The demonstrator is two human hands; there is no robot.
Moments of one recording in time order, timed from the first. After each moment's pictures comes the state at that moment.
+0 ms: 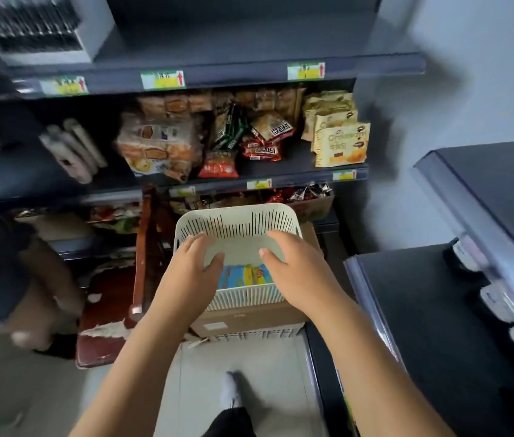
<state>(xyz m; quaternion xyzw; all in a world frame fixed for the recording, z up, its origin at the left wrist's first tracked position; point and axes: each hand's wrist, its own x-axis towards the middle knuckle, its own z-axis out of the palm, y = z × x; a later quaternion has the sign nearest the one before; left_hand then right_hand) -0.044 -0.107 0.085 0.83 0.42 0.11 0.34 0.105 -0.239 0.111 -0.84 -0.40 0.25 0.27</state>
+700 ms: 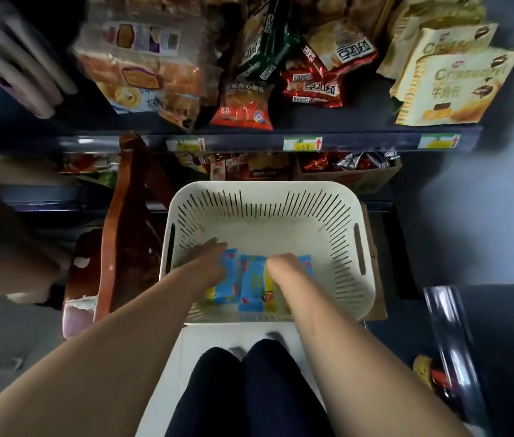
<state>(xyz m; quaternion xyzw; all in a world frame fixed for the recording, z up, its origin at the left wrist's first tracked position) 0.033 0.072 -0.208 0.80 0.46 -0.26 0.30 0.170 -0.041 -0.161 -0.87 -0.11 0.48 0.06</state>
